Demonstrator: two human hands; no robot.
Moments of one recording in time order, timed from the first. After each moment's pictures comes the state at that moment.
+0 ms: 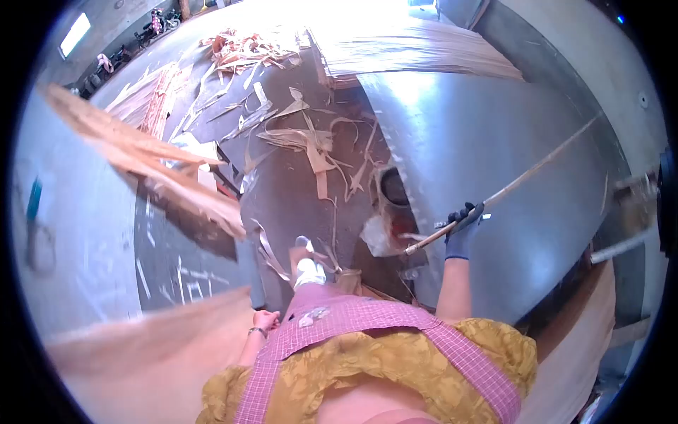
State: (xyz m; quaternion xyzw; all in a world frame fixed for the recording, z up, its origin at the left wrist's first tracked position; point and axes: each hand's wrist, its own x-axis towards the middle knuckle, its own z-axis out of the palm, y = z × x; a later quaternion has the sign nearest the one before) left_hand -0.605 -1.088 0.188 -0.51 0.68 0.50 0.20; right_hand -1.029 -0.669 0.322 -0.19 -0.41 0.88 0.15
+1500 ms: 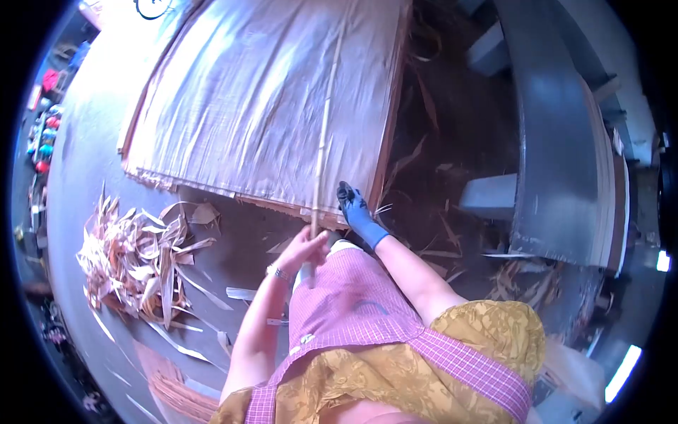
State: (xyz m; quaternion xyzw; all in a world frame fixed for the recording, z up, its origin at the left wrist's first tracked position) left_hand -2.211 -1.683 0.205 -0.02 0.55 0.53 0.64; right_hand -2.136 -1.485 0.084 -0.38 -0.75 0.53 0.08
